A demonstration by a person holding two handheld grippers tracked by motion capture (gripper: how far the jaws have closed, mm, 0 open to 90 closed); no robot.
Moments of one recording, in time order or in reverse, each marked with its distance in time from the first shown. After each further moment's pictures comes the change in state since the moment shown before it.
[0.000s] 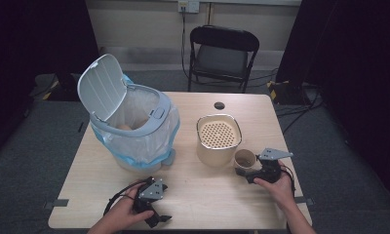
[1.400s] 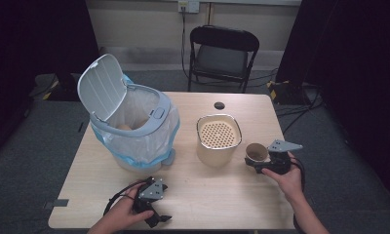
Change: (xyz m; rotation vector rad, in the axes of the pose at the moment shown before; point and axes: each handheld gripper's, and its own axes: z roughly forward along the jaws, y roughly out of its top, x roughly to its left) left arm 0.000 0.000 0.000 0.003 -0.004 0.002; right arm -0.022 0.021 -0.023 0.032 -0.120 -0.050
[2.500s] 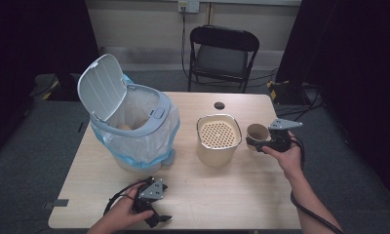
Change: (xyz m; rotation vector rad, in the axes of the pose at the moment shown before) left arm 0.000 0.000 0.000 -0.004 0.000 -0.001; right arm -0.042 0.047 0.015 -0.009 -0.028 0.000
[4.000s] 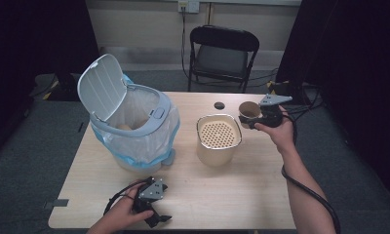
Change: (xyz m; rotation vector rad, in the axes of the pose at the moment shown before) left arm 0.000 0.000 0.000 -0.001 0.001 0.001; right arm -0.024 0.068 0.031 -0.009 -0.001 -0.115
